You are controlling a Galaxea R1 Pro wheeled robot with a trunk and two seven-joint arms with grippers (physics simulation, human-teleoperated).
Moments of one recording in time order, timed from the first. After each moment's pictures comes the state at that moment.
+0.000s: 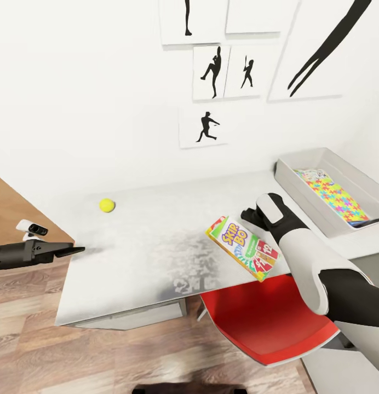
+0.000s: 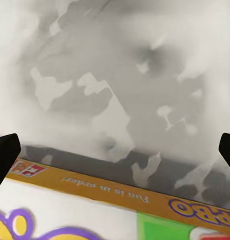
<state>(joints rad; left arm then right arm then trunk) -0.68 0.70 0.01 -1.13 0.50 1.03 -1.57 -1.29 -0.01 0.06 -0.47 -0.80 0.68 -0.71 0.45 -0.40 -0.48</state>
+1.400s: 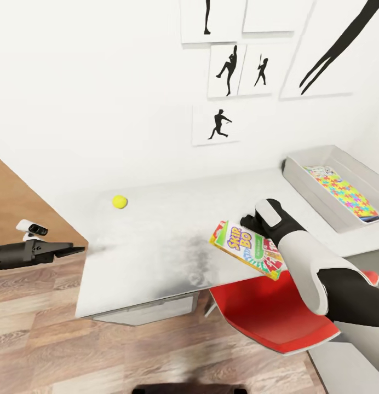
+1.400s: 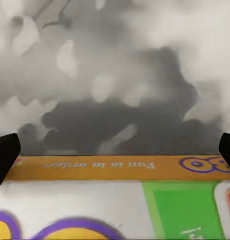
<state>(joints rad) -0.68 0.70 0.01 -1.13 0.50 1.03 -1.57 -1.29 0.00 0.05 -0.39 -0.80 0.67 -0.70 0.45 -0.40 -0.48</state>
